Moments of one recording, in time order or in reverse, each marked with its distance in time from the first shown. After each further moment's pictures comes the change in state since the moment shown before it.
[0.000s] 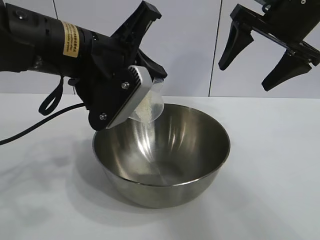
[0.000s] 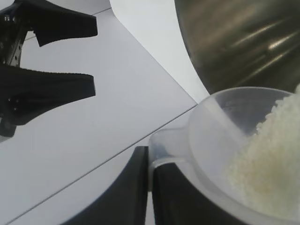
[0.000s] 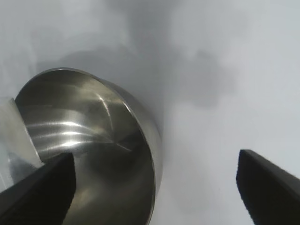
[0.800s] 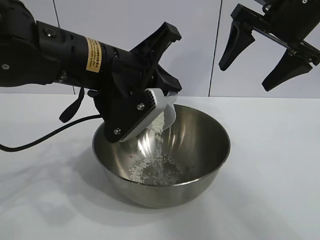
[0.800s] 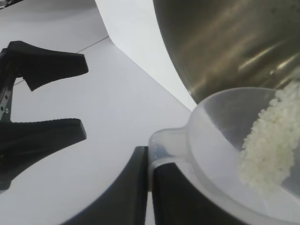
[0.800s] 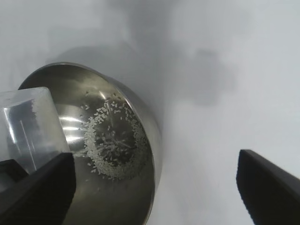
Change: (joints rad) left arm -0.026 0.095 -0.059 0.028 -0.021 0.048; right arm 0.000 -0.004 0.000 0.000 0.007 -0.013
